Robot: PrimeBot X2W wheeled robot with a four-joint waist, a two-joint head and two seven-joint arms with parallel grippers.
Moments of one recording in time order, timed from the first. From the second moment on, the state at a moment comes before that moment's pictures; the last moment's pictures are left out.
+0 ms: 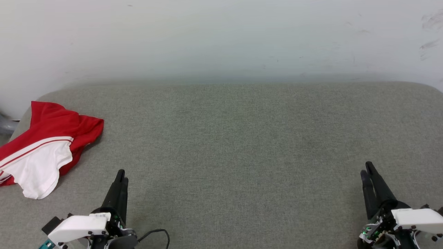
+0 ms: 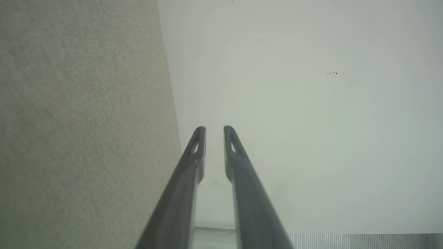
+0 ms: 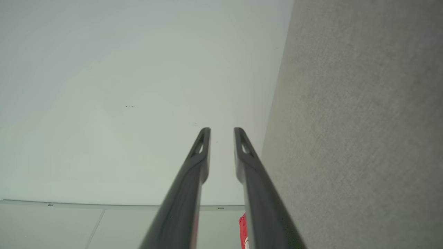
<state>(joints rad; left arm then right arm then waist) -0.09 0.05 0.11 0.27 -1.61 -0.13 0.11 -0.08 -0.05 -0.11 0.27 1.61 0.13 0.12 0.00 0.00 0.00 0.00</state>
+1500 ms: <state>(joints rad) -0.02 0.05 0.15 0.08 -1.05 -0.13 -0.07 -0.07 -0.05 -0.05 0.10 0.79 0.13 -0.07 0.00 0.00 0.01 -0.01</state>
